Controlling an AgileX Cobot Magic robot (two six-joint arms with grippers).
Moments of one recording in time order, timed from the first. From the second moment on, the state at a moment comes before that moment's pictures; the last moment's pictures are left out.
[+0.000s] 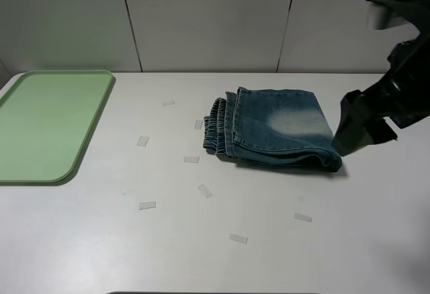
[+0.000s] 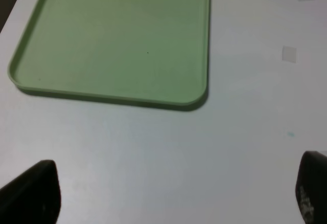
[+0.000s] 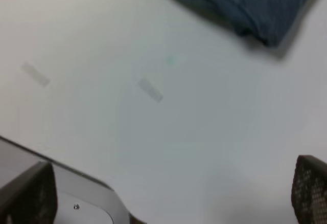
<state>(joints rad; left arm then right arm) 0.05 0.00 -0.49 0.06 1.06 -0.12 0.51 1.17 -0.98 0.01 1.23 0.07</state>
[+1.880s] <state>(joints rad) 0.05 0.00 -0.49 0.06 1.06 -0.12 -0.07 -0.01 -0.49 -0.03 1.03 0.00</state>
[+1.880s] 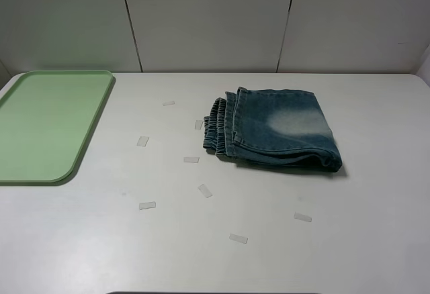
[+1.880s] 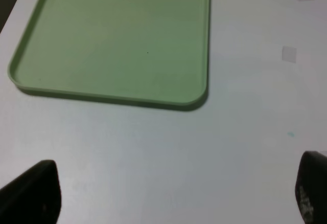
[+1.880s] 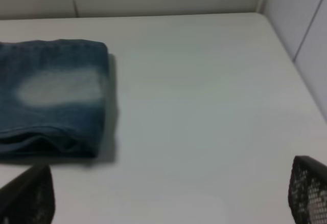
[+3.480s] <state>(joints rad) 0.05 0.00 -0.49 0.06 1.06 -0.12 -0.07 -0.01 -0.49 -0.05 1.03 0.00</state>
